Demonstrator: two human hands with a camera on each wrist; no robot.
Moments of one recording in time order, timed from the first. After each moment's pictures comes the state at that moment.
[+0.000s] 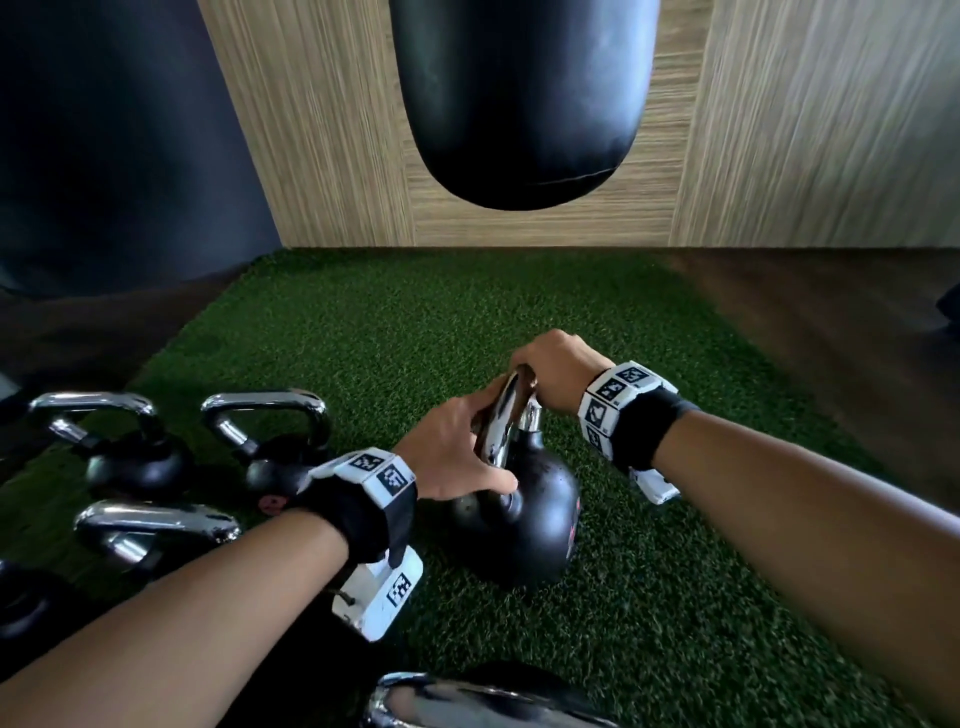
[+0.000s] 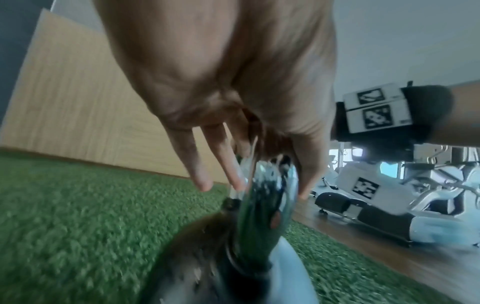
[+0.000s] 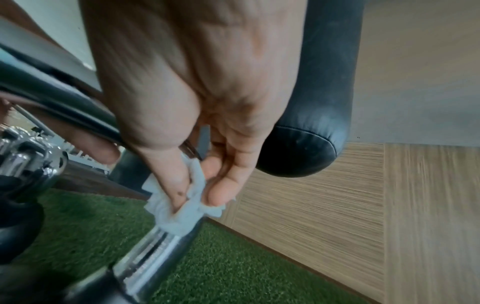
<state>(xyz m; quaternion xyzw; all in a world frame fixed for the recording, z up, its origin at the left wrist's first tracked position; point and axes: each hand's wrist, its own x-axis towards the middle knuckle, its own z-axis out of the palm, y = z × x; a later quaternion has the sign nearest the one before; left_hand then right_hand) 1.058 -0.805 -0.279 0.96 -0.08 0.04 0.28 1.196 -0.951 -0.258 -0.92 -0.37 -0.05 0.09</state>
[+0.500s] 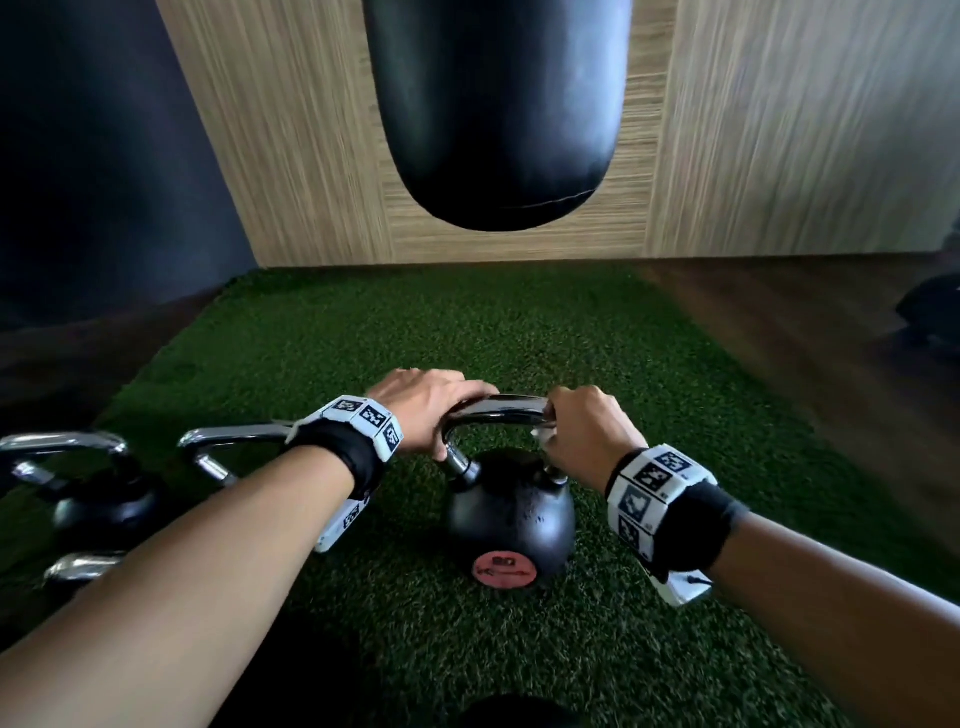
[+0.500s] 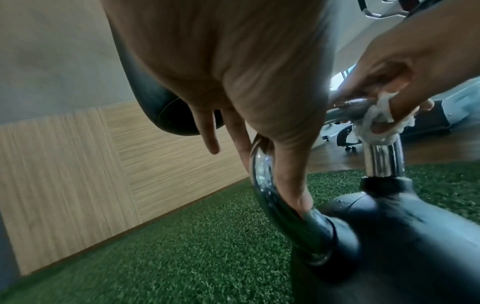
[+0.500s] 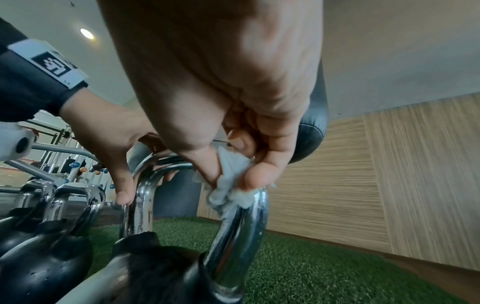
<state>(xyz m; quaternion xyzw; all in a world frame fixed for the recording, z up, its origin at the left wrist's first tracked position) 1.116 -0.769 -0.235 0.99 -0.10 0.00 -0.10 1.152 -0.985 -0.273 -0.95 -0.21 -0.06 0.20</state>
